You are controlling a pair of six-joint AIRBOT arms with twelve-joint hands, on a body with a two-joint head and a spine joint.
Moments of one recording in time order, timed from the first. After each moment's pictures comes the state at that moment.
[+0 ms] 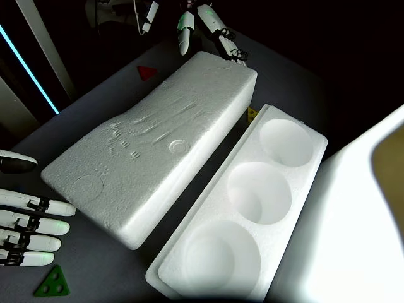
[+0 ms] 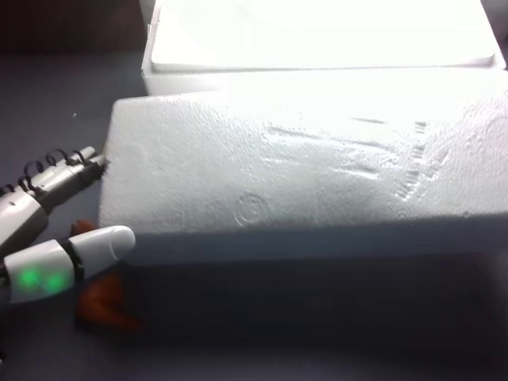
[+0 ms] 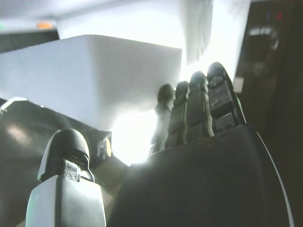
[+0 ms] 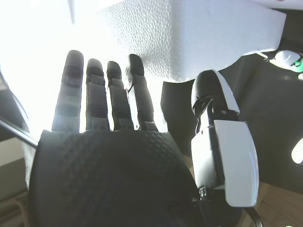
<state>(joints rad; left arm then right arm) 1.18 -1.00 1.03 -0.35 -1.22 0.43 -1.17 -0.76 0.83 0.40 1.34 -0.70</state>
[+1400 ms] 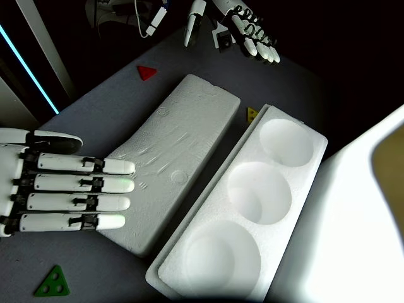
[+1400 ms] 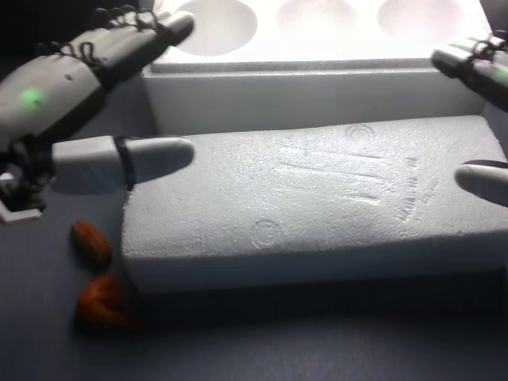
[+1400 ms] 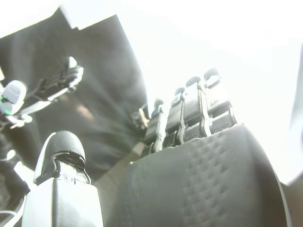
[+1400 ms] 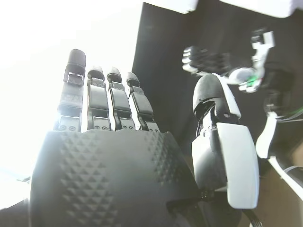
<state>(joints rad) 0.75 -0.95 1.15 0.03 -1.07 0.51 -0.72 -0.82 0.96 0.09 1.07 -0.82</state>
